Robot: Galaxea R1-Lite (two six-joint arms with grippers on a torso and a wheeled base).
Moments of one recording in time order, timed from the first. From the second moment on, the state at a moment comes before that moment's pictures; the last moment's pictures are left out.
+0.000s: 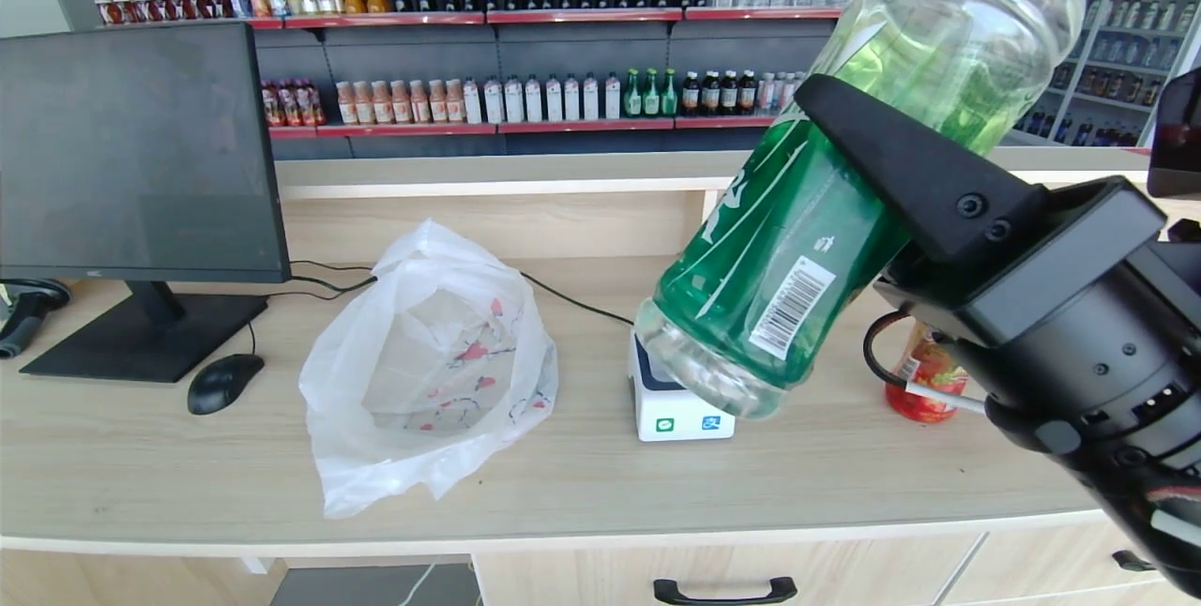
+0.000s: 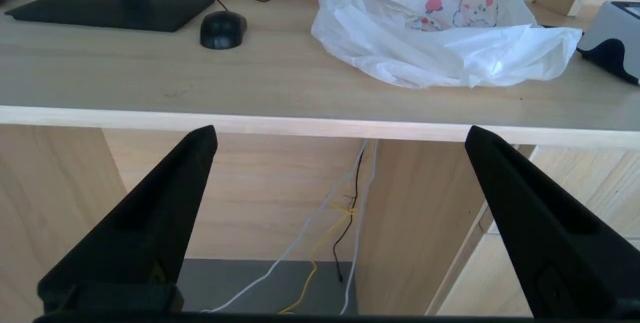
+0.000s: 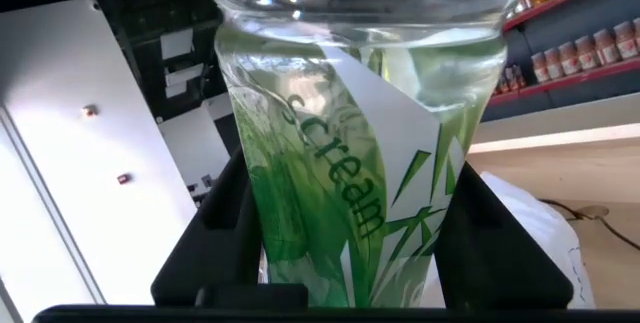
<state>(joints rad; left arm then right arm) 0.00 0.00 0.00 0.00 0.00 0.02 0.87 1.54 -0.57 -1.55 -0.01 0.50</state>
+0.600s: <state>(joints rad) 0.00 0.00 0.00 0.00 0.00 0.02 0.89 1.54 -0.53 -1.55 0.05 0.45</state>
